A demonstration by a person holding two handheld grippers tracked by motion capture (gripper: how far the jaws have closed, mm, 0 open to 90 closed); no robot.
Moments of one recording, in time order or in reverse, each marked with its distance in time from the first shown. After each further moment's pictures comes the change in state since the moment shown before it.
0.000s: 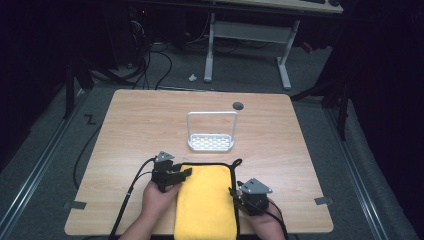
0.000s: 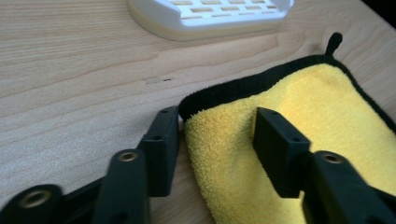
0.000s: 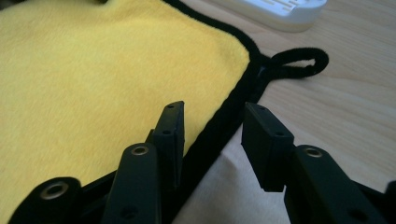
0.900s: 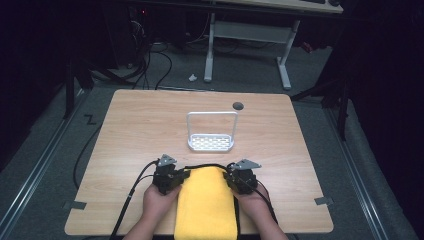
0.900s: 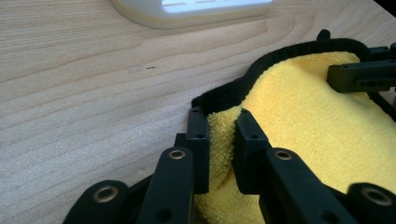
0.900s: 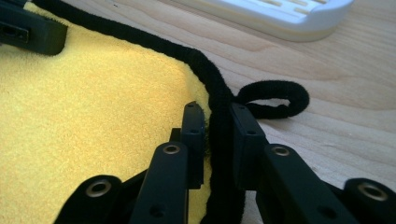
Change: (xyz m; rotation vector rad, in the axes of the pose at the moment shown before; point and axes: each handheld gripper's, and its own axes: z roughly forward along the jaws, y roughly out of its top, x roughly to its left) left arm -0.003 -0.006 -0.001 0.007 -0.033 0.023; right arm -0.015 0.032 0.050 0.075 0.049 0.118
